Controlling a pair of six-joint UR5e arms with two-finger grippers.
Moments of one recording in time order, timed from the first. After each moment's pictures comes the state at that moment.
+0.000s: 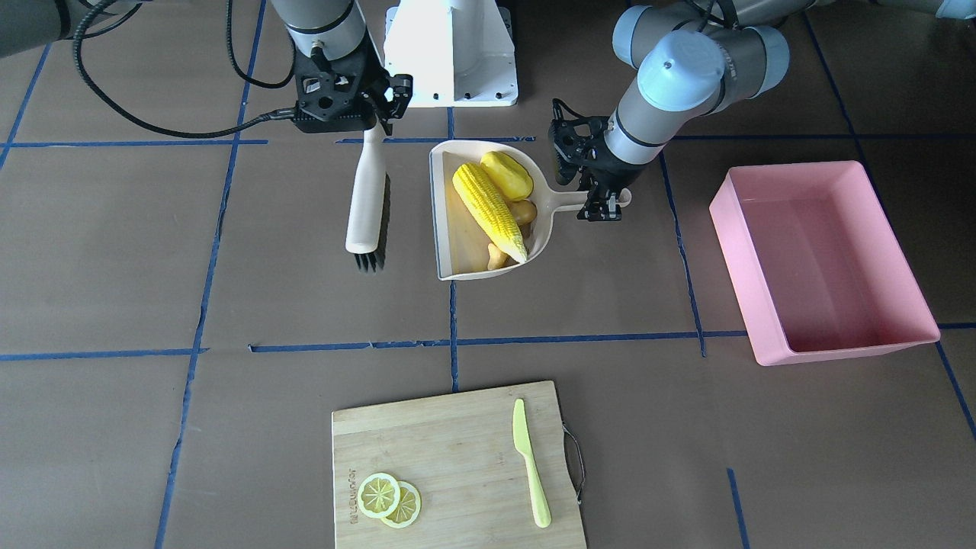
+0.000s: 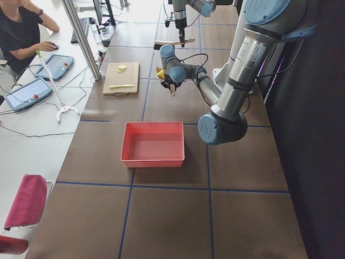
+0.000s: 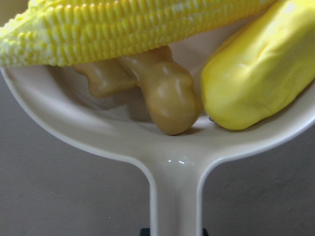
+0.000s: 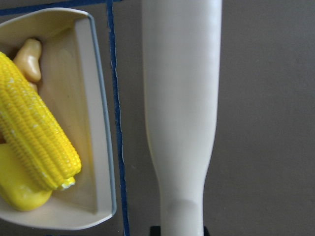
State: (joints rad) left arm -0.70 -2.02 -1.82 -1.68 -2.18 0.36; right arm 0.63 -0.93 2.03 -1.93 2.14 1.19
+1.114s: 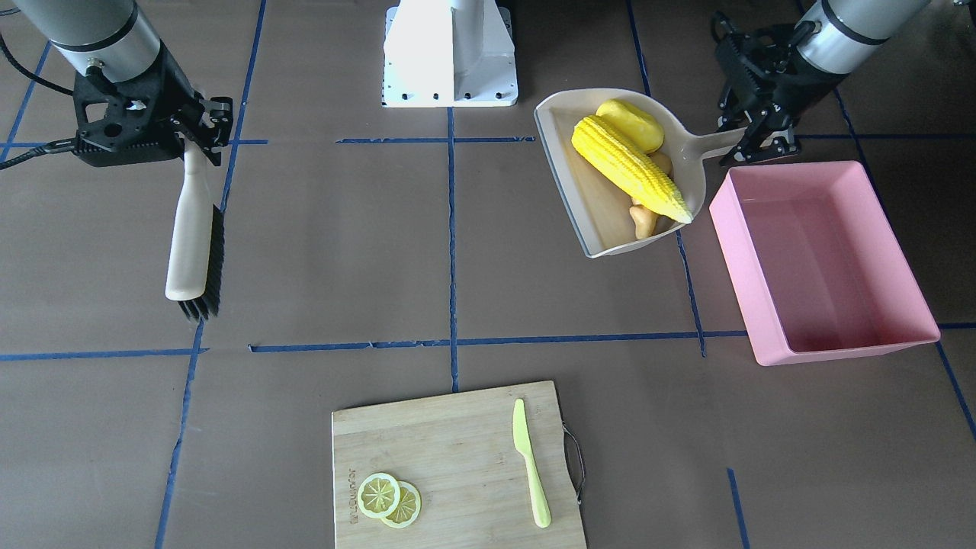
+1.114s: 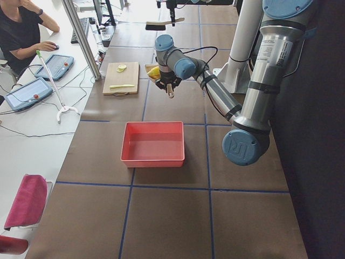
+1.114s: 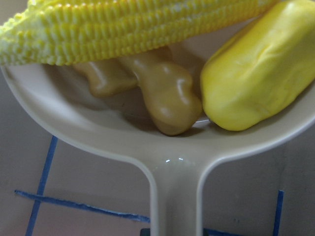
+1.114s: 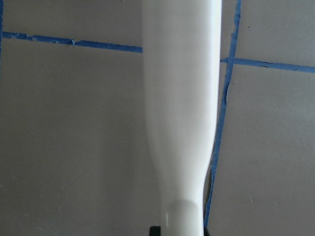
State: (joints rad) left arm -1.01 -1.76 -2.17 -1.42 -2.34 0.51; right arm 0.92 -1.13 2.13 -2.13 2.20 0.64
